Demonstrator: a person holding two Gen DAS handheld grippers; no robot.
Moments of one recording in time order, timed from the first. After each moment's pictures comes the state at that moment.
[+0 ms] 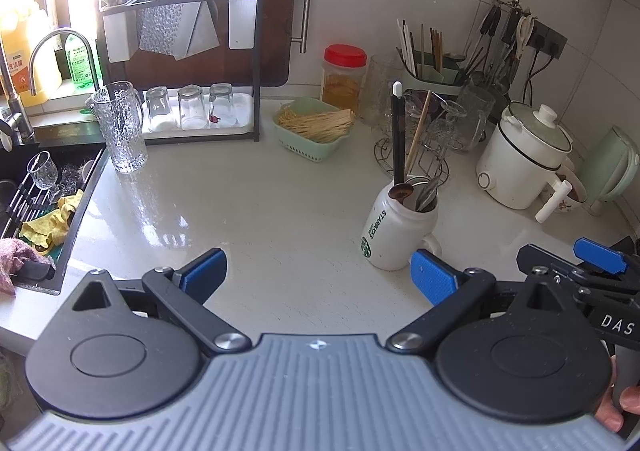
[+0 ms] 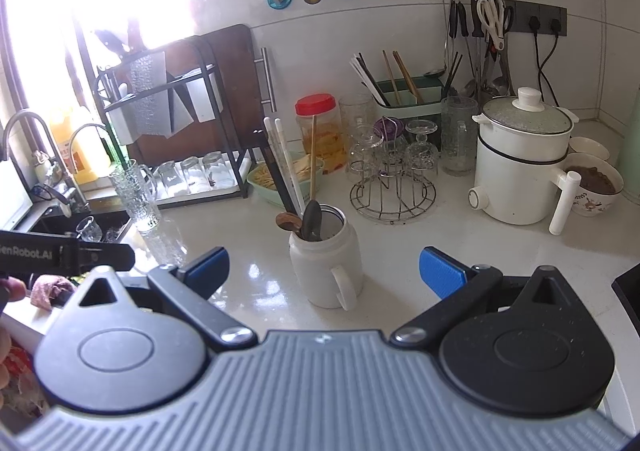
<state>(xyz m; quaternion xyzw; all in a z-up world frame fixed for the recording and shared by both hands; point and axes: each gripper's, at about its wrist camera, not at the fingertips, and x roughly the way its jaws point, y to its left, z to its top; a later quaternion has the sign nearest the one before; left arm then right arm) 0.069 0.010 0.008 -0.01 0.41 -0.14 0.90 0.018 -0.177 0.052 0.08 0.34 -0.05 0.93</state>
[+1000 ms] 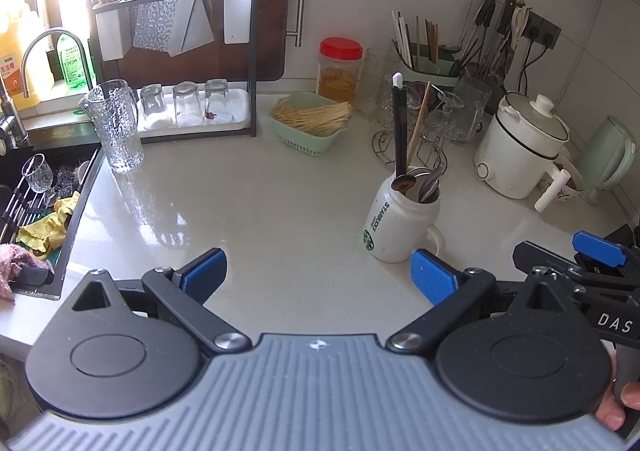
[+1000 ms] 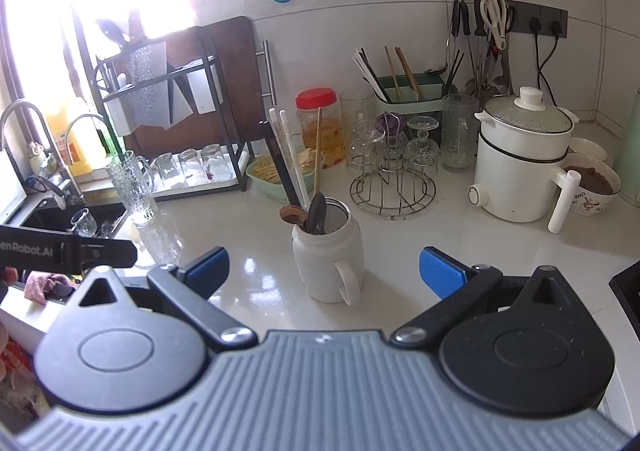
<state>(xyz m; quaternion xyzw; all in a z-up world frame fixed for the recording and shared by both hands) 0.071 0.017 0.002 0.00 0.41 -0.15 0.90 0.020 -0.167 0.049 0.08 0.35 -0.06 0.93</state>
